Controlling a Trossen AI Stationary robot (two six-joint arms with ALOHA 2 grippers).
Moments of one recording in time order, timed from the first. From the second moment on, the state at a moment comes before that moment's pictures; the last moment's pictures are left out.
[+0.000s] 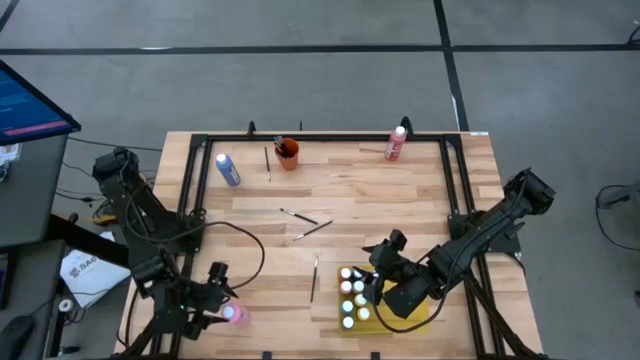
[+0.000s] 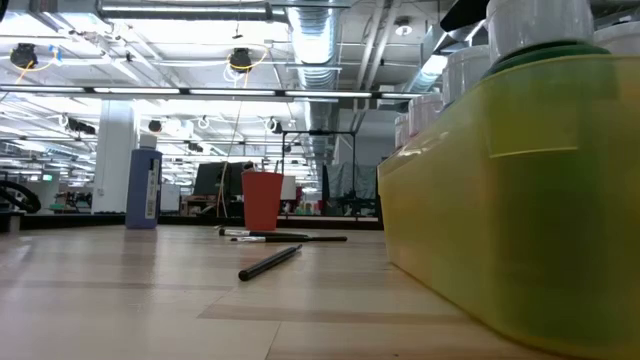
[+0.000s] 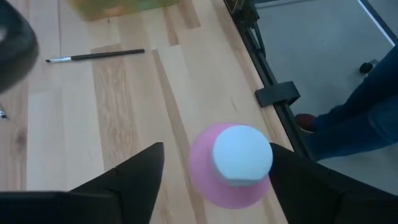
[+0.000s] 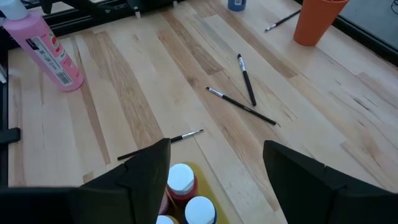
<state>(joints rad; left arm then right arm) -1.10 1.23 0.85 -0.57 -0.51 -0.66 0.67 1.57 1.25 -0.69 0.83 0.92</state>
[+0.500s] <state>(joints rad) -1.10 1.21 0.85 -0.58 -0.51 -0.66 0.66 1.57 1.25 -0.69 0.83 0.92</state>
